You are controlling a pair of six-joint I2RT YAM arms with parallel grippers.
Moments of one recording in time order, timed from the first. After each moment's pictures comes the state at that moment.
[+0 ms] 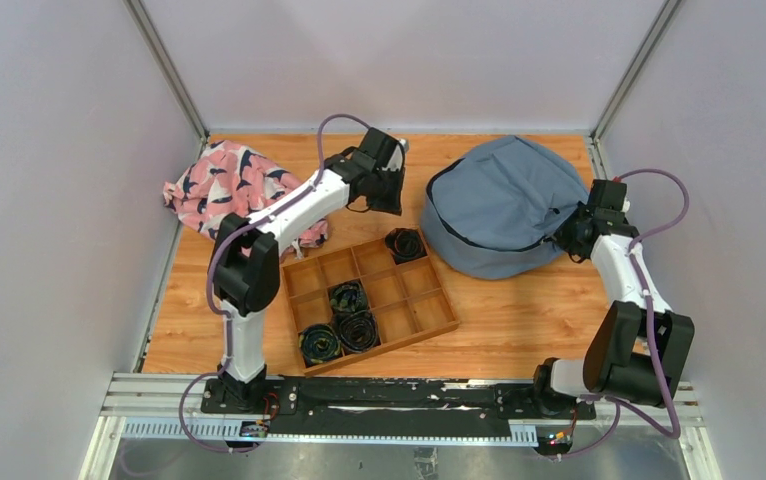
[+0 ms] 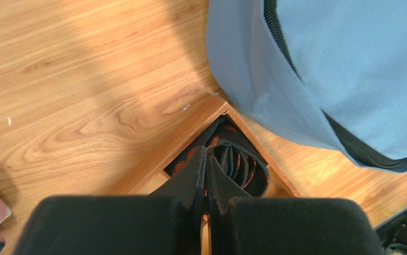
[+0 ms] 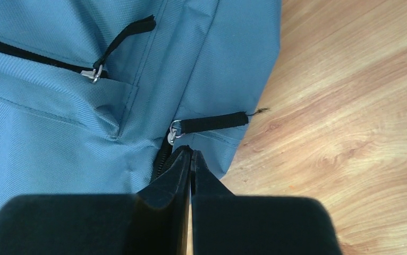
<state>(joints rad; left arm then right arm) -0.59 1.97 1.69 -0.61 0.14 -0.36 -0.24 1.32 0.91 -0.46 -0.01 0.48</state>
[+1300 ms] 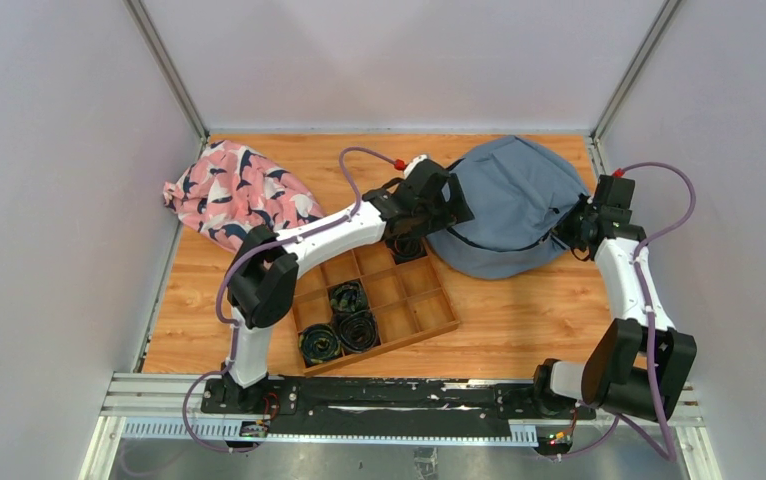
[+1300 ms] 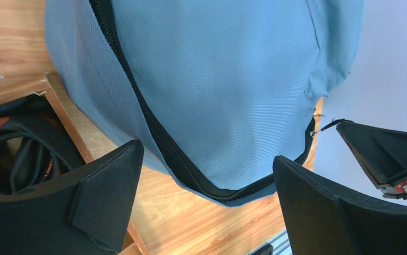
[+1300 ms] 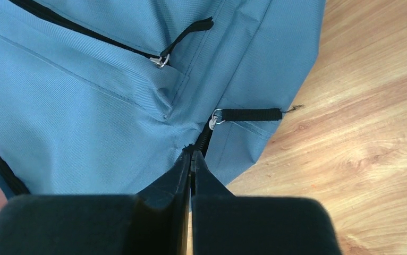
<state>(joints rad) -0.85 1.97 1.65 -0.36 -0.10 -1.00 -0.24 1.26 0.94 -0.47 -0.13 0.47</state>
